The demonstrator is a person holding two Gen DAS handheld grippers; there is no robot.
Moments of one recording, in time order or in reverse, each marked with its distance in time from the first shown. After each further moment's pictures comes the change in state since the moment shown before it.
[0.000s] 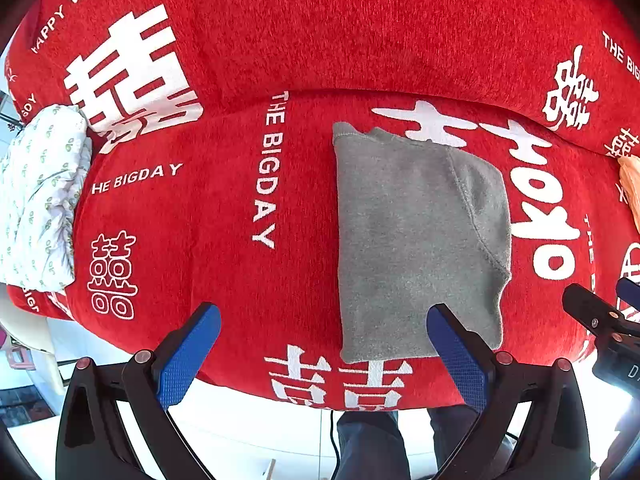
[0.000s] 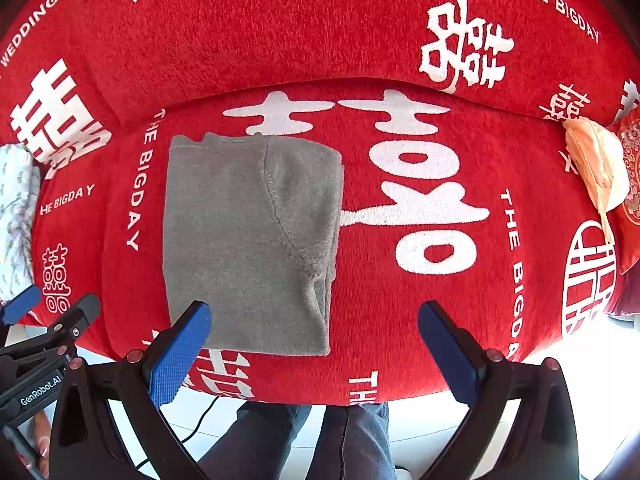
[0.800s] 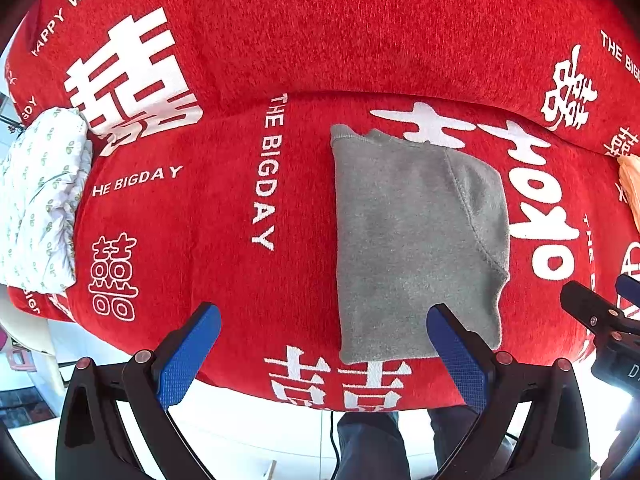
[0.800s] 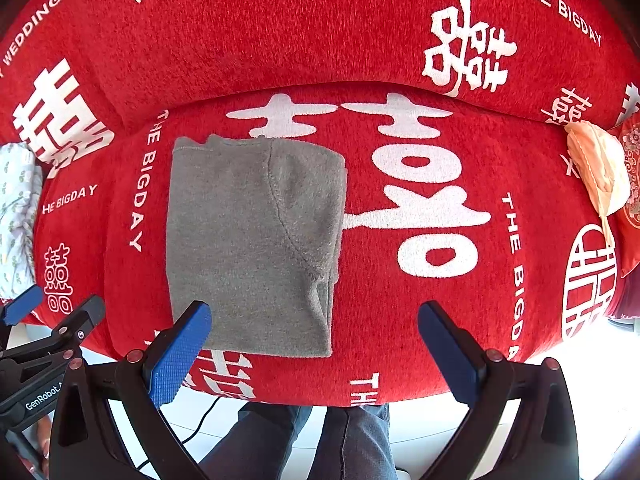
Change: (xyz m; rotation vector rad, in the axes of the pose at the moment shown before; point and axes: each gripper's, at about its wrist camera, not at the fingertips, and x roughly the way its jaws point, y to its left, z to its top) left arm -0.003 -0.002 0.001 0.011 -0.006 0.004; right arm -0.002 0.003 0.001 -0.005 -0.001 0.003
